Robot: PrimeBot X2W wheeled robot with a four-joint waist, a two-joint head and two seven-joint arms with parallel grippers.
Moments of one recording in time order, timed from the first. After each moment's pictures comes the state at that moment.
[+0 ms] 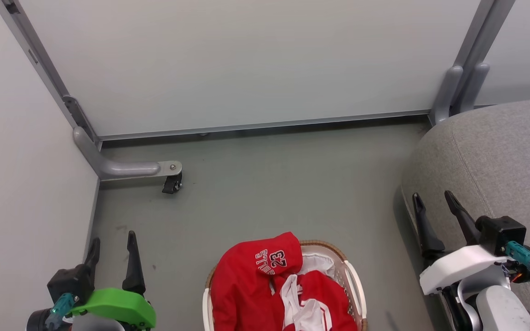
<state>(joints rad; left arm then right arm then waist) -0.06 0.08 -0.04 0.34 -0.29 -0.05 -0.20 -0.15 -0.08 0.01 0.28 0.25 0.13 -0.20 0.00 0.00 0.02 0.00</state>
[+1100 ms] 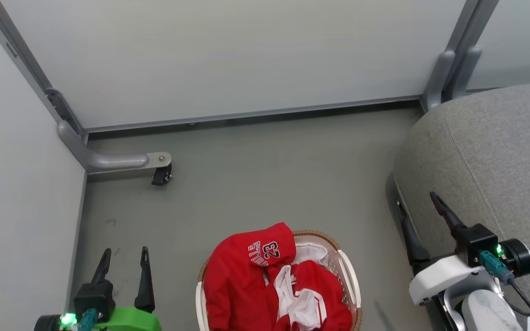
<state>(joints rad) 0.00 0.05 -0.02 0.34 -0.06 -0.08 -0.26 -0.13 -0.06 0.03 0.27 0.02 0.13 -0.26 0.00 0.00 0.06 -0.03</state>
